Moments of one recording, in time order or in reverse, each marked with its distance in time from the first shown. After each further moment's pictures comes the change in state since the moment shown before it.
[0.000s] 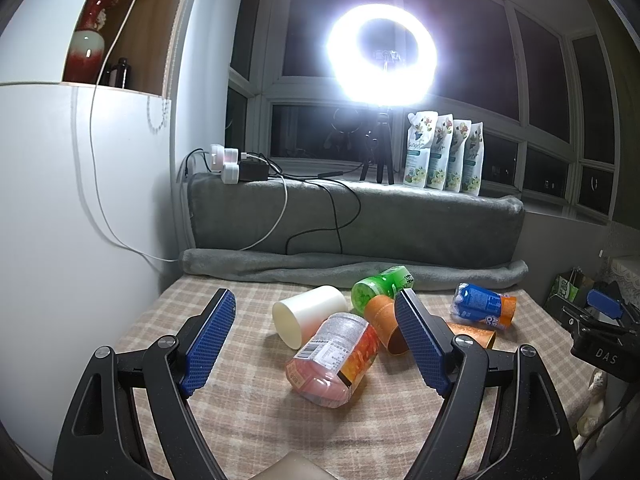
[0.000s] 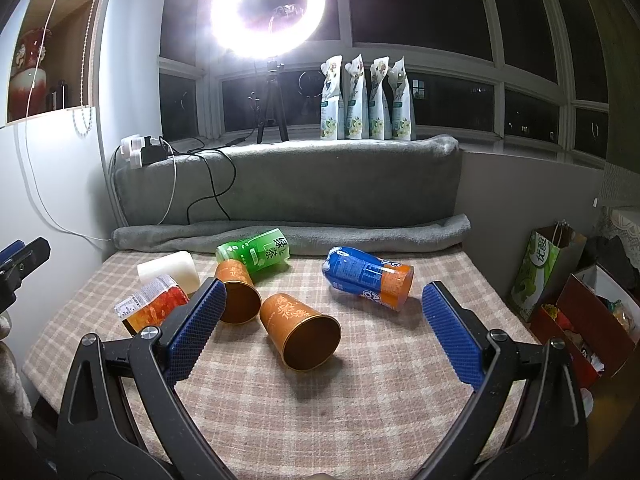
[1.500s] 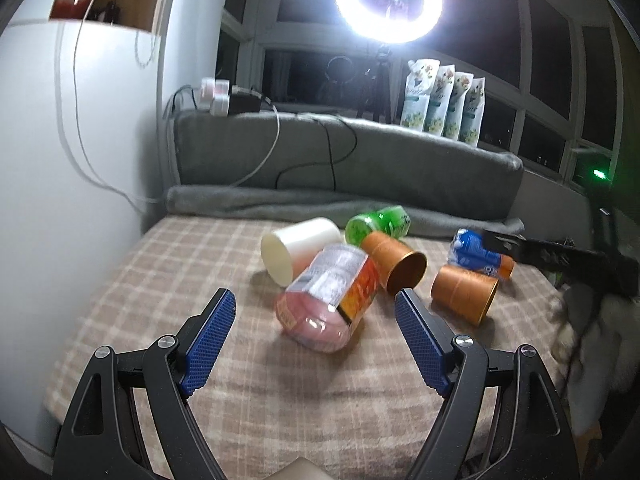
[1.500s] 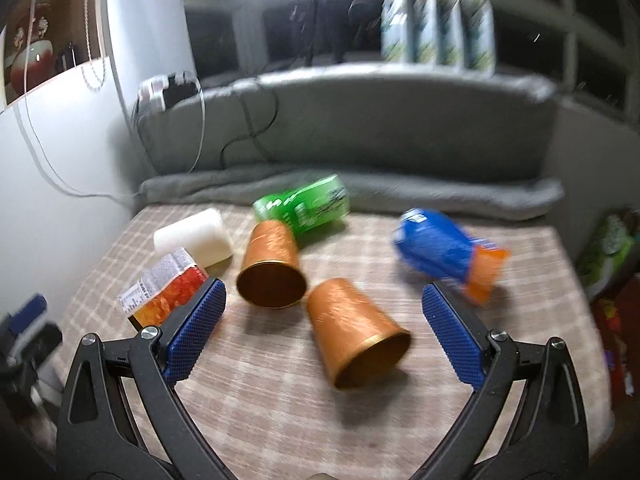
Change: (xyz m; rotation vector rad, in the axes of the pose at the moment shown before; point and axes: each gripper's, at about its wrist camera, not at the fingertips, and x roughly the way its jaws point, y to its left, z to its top) left arm 0.022 0.009 -0.040 0.020 0.196 -0.025; right arm 0.114 0.020 0.019 -0.001 0.340 0.245
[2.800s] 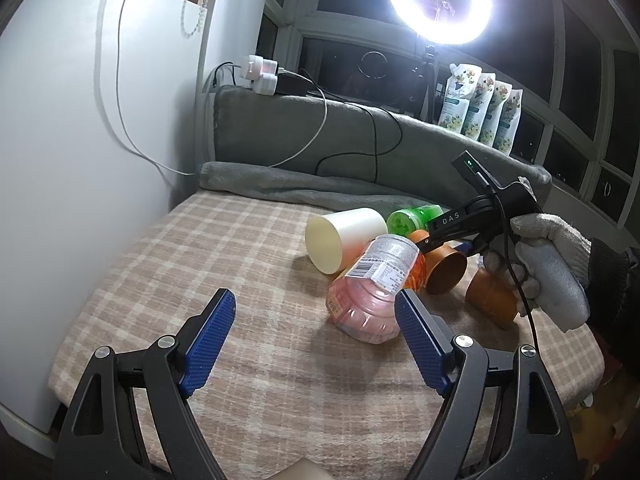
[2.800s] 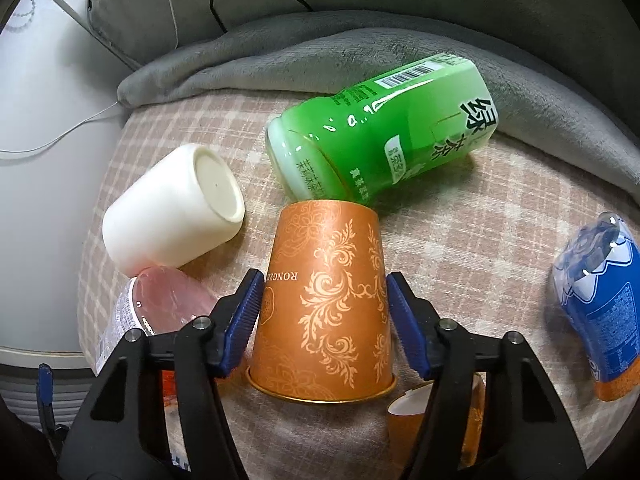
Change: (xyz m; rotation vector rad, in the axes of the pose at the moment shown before) left arm 0.004 0.041 -0.006 -0.123 0.046 0.041; right arm 0.205 0.053 0.052 -0.013 0.620 0.167
